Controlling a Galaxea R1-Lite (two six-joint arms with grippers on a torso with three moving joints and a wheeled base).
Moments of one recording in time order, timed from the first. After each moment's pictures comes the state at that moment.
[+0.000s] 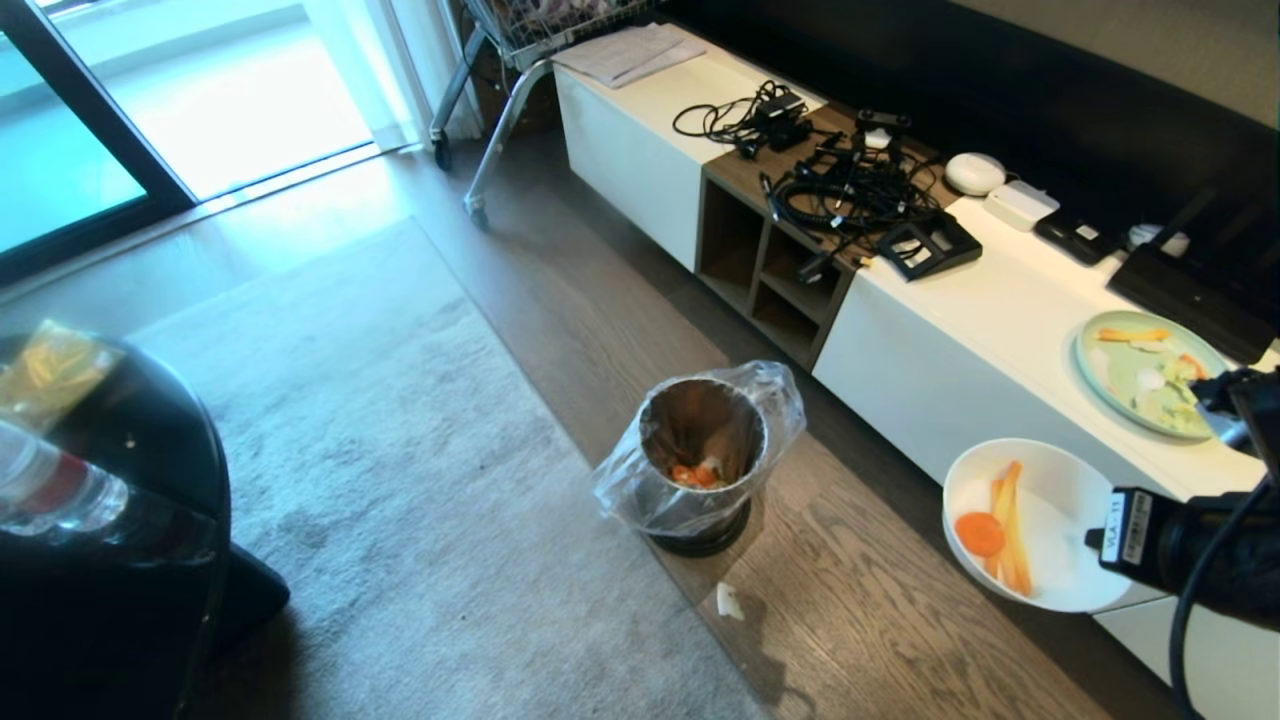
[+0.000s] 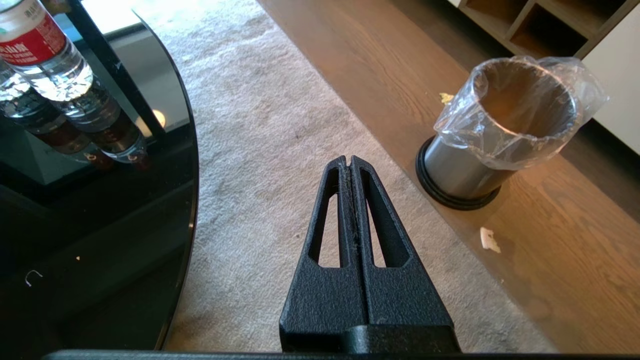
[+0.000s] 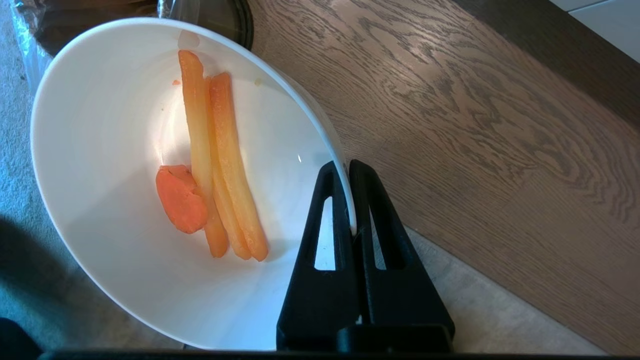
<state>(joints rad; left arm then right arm) 0.00 0.00 0.00 -0.01 0.01 -0.09 0.37 1.28 -0.73 0.21 -0.31 0.62</state>
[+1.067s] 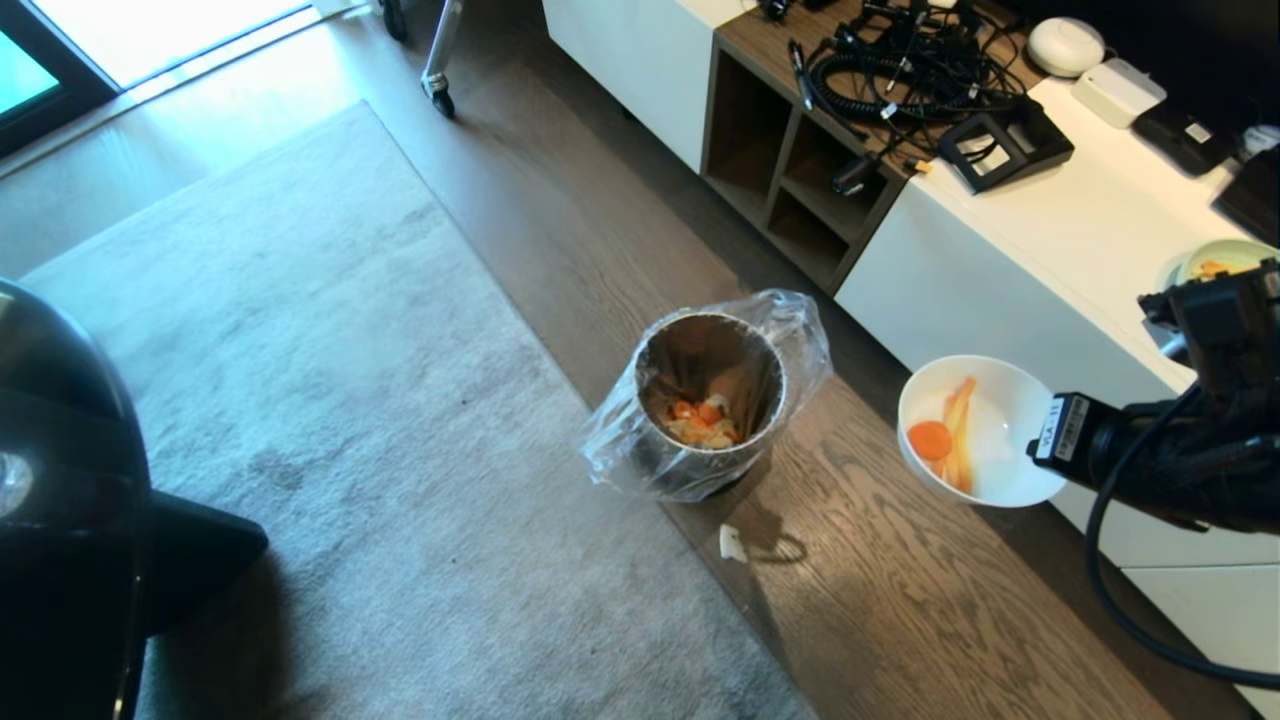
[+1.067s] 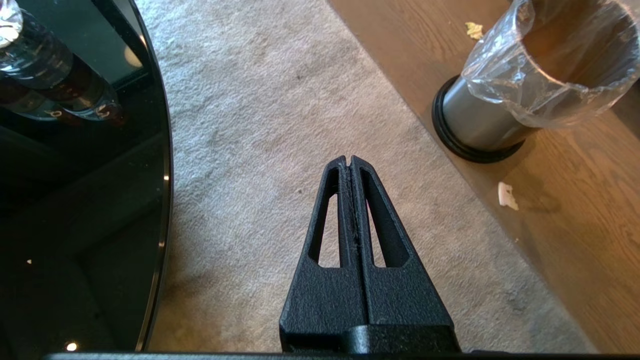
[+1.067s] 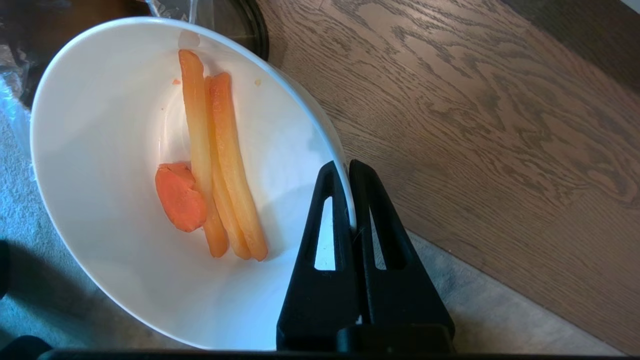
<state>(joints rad) 0.00 0.00 0.00 -0.01 0.01 -0.09 0.37 1.40 -0.89 0.13 -0.31 0.63</state>
